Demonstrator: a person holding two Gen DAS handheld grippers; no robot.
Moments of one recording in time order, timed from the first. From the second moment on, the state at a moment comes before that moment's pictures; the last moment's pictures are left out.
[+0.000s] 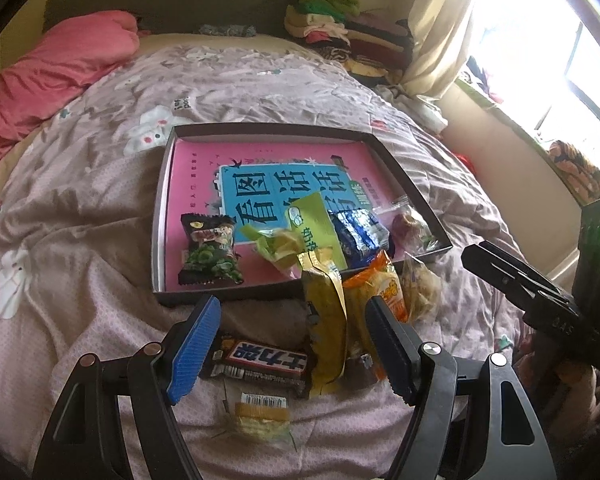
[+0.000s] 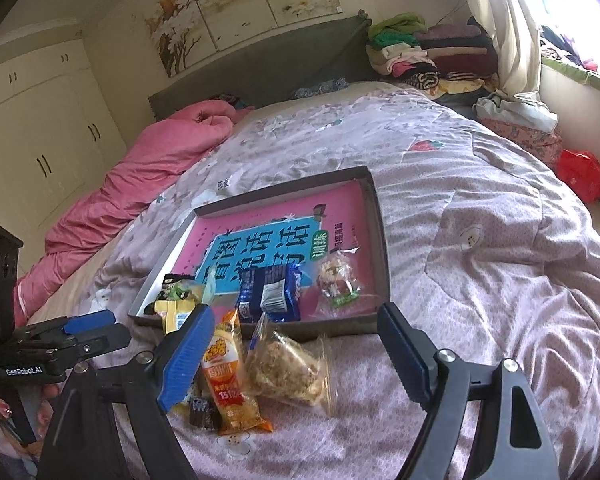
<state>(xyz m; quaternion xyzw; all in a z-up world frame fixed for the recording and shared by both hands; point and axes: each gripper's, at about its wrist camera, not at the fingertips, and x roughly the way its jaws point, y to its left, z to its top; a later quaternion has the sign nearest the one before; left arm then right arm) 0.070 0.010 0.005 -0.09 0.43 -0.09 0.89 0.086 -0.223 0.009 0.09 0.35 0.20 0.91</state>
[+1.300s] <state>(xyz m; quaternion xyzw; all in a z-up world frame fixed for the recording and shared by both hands) 0.089 -0.015 -0.035 -0.06 0.47 -0.10 0.87 0.113 -0.209 -0.055 0.16 0.46 0.18 0.85</state>
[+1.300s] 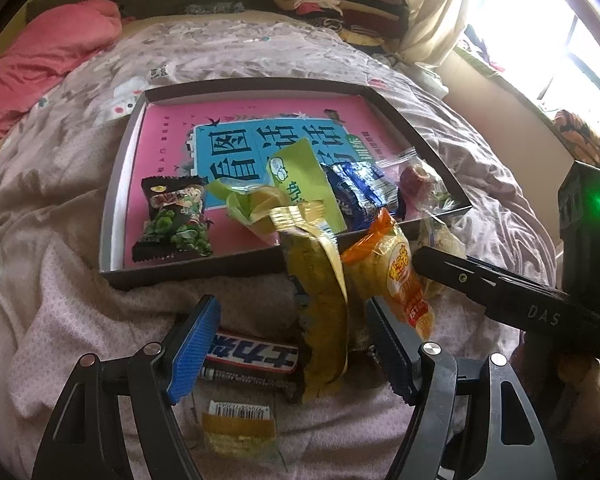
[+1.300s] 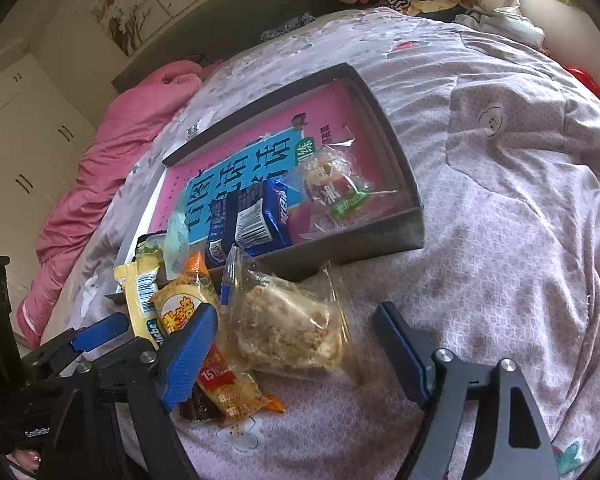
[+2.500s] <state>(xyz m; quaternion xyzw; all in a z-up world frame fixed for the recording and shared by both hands) 0.101 -0.010 -0.039 -0.12 0.46 -0.13 0.87 0.098 -0.203 -0.024 0.09 0.40 0.19 0.89</state>
